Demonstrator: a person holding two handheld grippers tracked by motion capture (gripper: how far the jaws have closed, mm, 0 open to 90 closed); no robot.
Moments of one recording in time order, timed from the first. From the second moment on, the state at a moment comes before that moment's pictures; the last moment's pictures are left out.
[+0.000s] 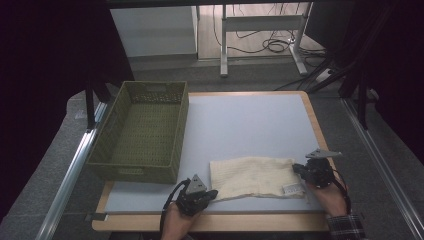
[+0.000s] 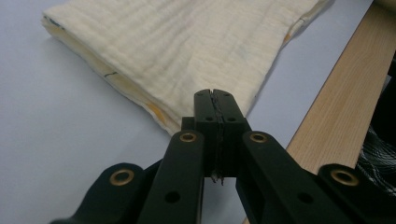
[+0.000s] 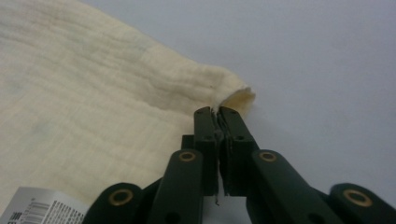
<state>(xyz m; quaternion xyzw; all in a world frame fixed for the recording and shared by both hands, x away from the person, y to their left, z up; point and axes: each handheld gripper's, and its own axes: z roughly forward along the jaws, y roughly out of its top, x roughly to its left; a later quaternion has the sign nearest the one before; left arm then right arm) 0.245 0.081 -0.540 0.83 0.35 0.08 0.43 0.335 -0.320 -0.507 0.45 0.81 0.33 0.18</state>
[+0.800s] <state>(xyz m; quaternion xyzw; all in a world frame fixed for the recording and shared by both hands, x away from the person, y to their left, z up) 0.320 0.055 -0.525 0.81 0.40 0.20 0.39 0.265 -0.318 -0.497 0.41 0.83 0.36 0.14</state>
